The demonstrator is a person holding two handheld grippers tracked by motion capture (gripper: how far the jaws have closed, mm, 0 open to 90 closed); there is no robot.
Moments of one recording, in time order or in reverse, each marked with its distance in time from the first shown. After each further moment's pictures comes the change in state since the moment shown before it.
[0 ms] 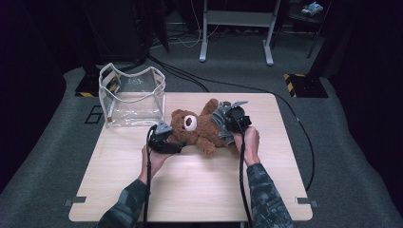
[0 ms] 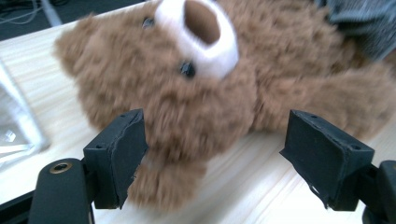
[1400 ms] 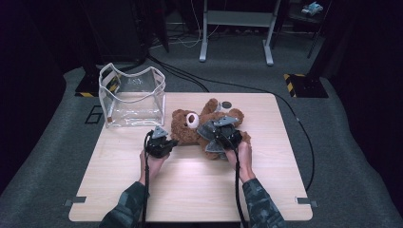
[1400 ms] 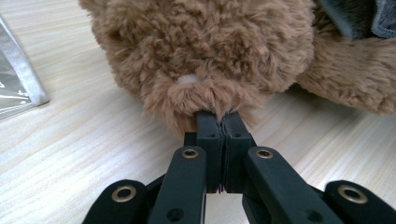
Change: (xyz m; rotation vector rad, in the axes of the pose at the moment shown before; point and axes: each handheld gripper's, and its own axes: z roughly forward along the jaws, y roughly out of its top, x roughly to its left) left arm 0.012 -0.021 0.011 0.024 -0.013 -0.056; right arm 0.049 -0.036 -0.020 -0.086 0.077 -0.132
